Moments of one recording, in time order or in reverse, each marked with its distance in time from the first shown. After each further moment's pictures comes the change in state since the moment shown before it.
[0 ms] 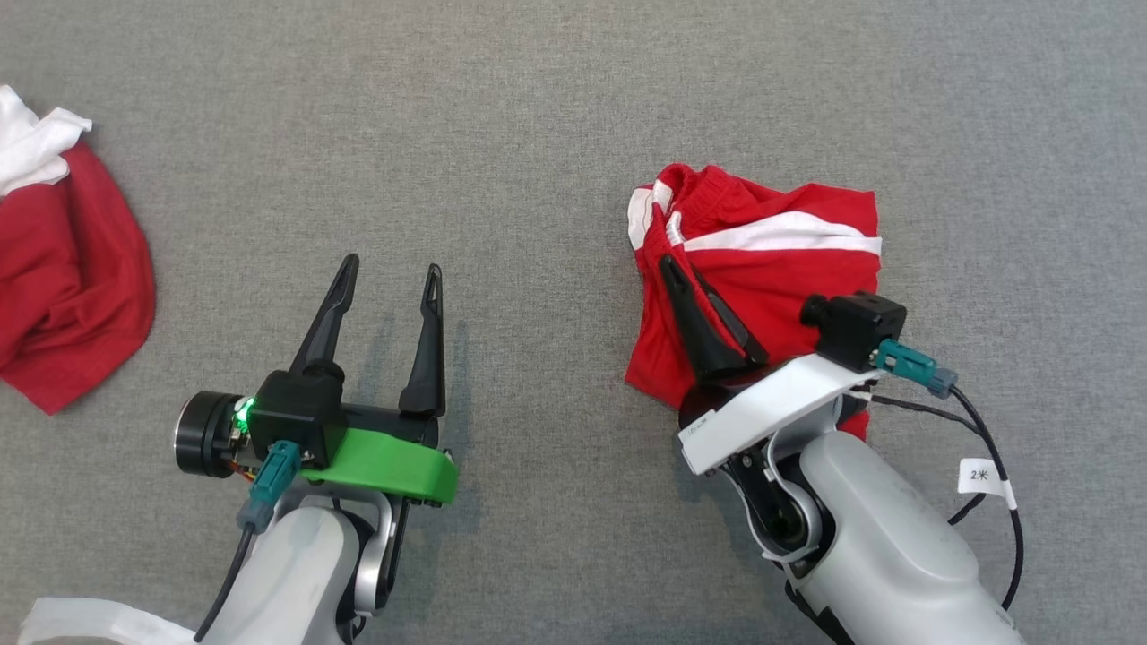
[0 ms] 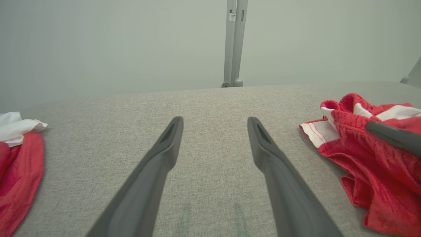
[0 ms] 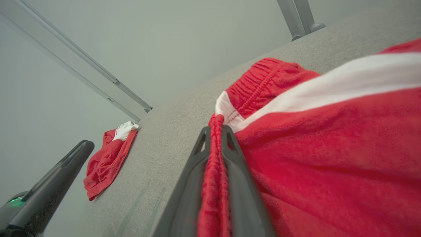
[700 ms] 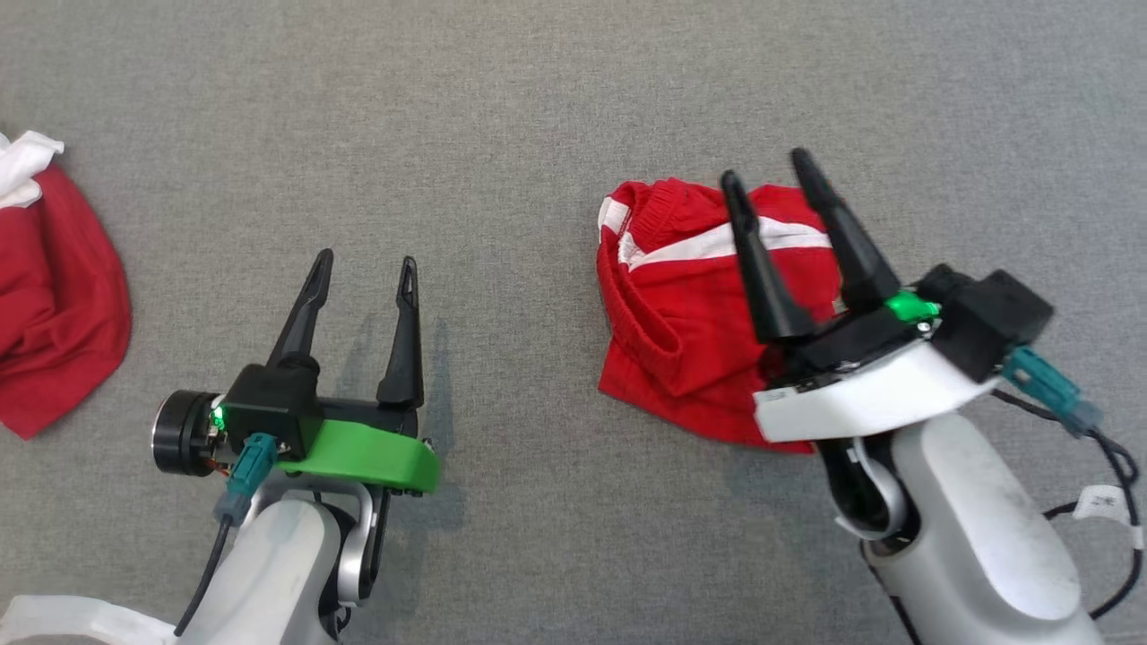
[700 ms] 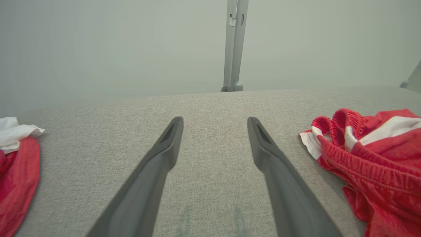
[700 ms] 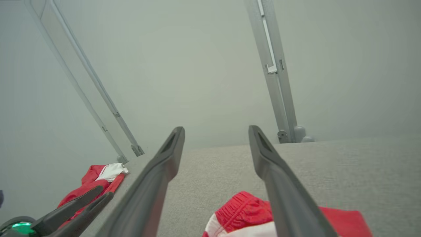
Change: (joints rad) left arm -0.007 0.008 0.016 0.020 -0.018 0.009 -0.008; right arm 0.073 -0.030 -0.149 -0.324 -0.304 0.000 -0.013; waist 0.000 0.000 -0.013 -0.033
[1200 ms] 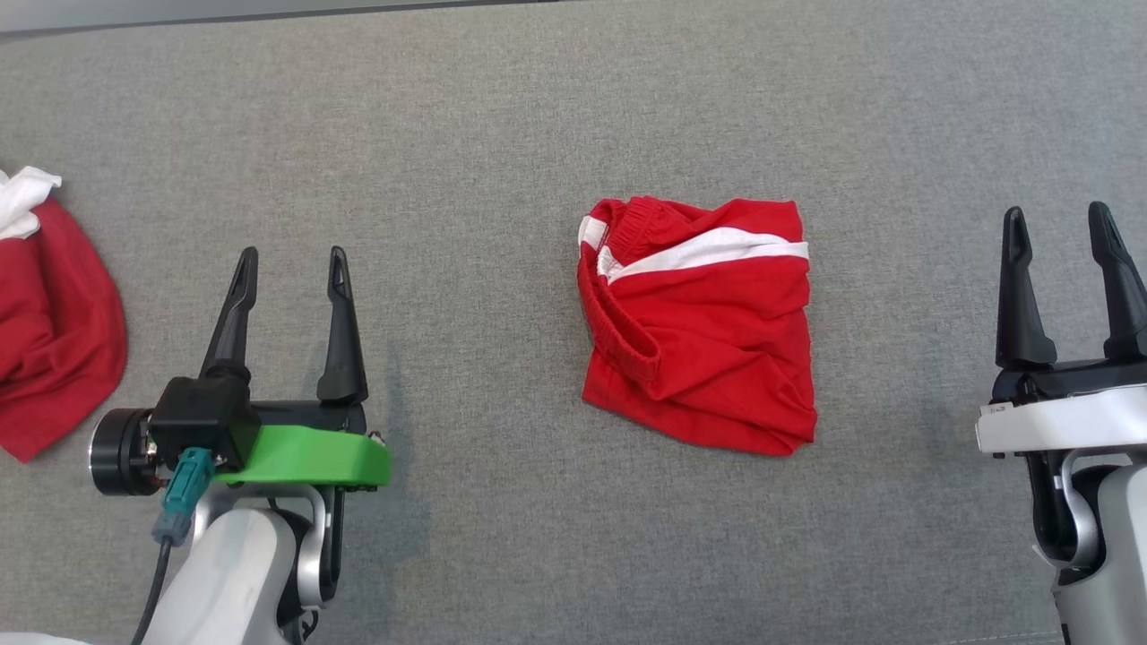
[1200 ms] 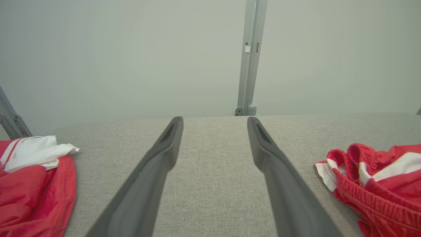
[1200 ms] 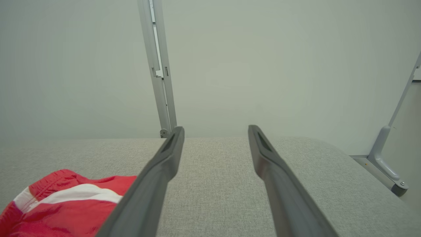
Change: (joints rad) left arm 0.042 0.027 0.083 -0.056 -0.006 0.043 -0.013; right arm 0.187 -0.113 -0.412 -0.011 -0.196 0.000 0.003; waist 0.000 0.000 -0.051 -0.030
